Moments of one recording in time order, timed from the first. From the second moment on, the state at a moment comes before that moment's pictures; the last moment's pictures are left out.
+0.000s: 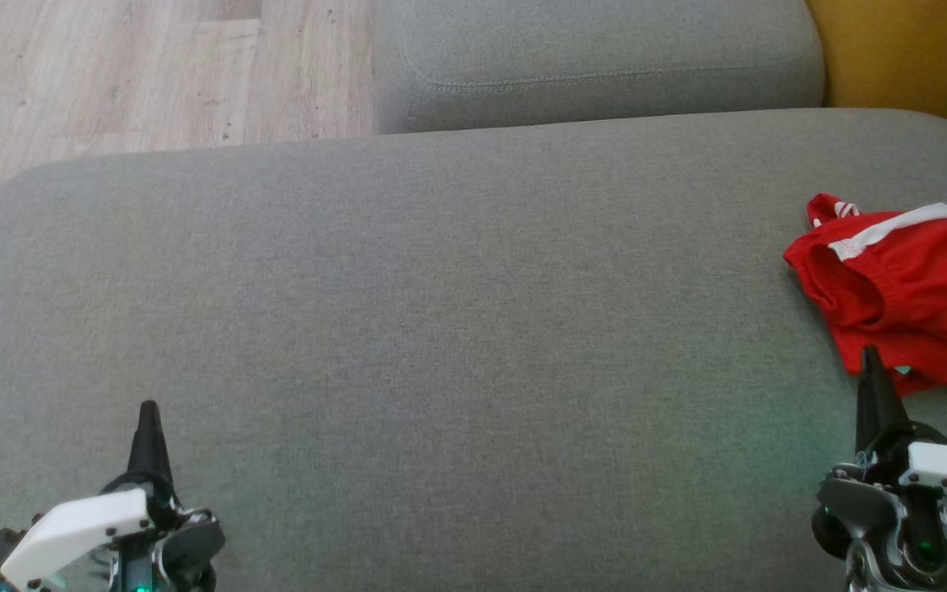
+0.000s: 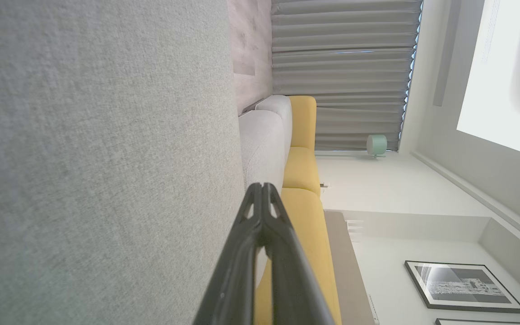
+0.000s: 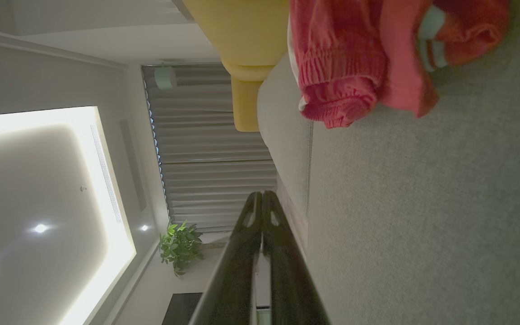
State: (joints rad) left arm -0.06 0.05 0.07 0.27 -1.61 -0.12 0.10; right arm -0.06 -0.05 -0.10 0.28 1.63 0.12 0.08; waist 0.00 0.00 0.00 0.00
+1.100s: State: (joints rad) left arm -0.06 0.05 0.07 0.27 -1.61 -0.12 0.11; right arm -0.06 -0.05 -0.11 0.28 1.63 0.12 0.09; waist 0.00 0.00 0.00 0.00
